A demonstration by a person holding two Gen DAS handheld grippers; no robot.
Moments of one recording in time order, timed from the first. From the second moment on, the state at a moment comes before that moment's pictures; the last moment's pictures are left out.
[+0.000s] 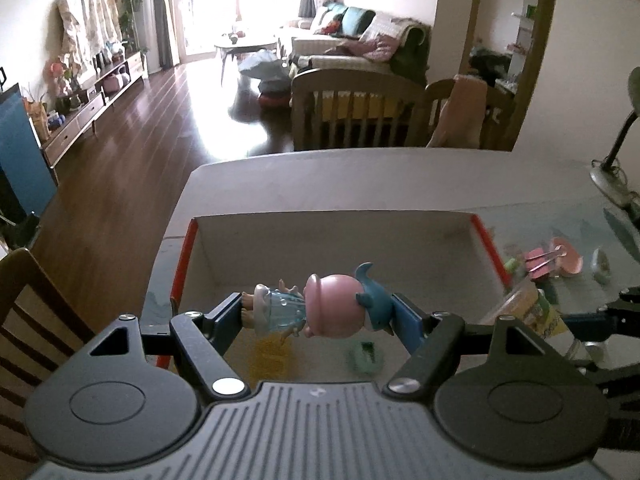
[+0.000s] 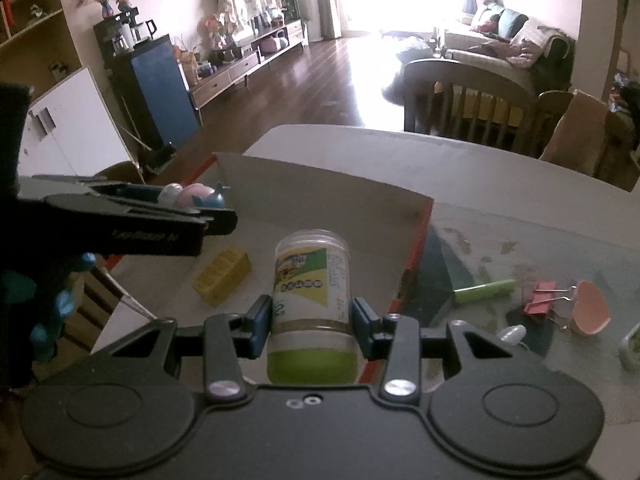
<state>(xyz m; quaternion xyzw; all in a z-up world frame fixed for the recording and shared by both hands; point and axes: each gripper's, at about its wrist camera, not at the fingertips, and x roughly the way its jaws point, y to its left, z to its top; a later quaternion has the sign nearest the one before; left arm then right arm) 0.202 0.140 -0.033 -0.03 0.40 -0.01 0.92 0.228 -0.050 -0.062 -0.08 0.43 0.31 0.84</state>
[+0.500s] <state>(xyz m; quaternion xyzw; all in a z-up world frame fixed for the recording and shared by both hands) 0.263 0.132 -0.080 -0.02 0.45 -0.03 0.89 0.249 -0.009 -0.116 -0.14 0.47 0.29 0.82</state>
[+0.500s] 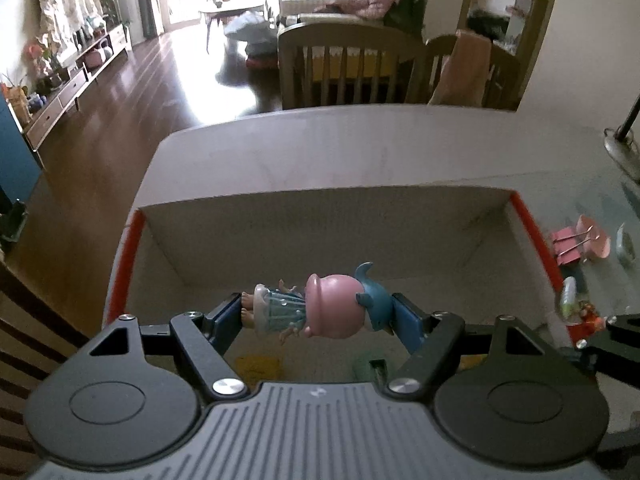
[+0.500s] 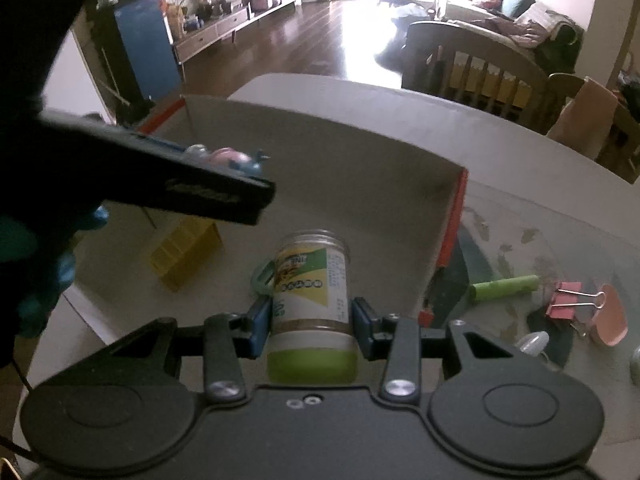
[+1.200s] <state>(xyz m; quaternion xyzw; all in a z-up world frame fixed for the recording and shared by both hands) 0.288 0.121 -0.135 0.01 0.57 -0.05 0.82 0.239 0.019 -0.138 -0.19 0.49 0.30 0.80</state>
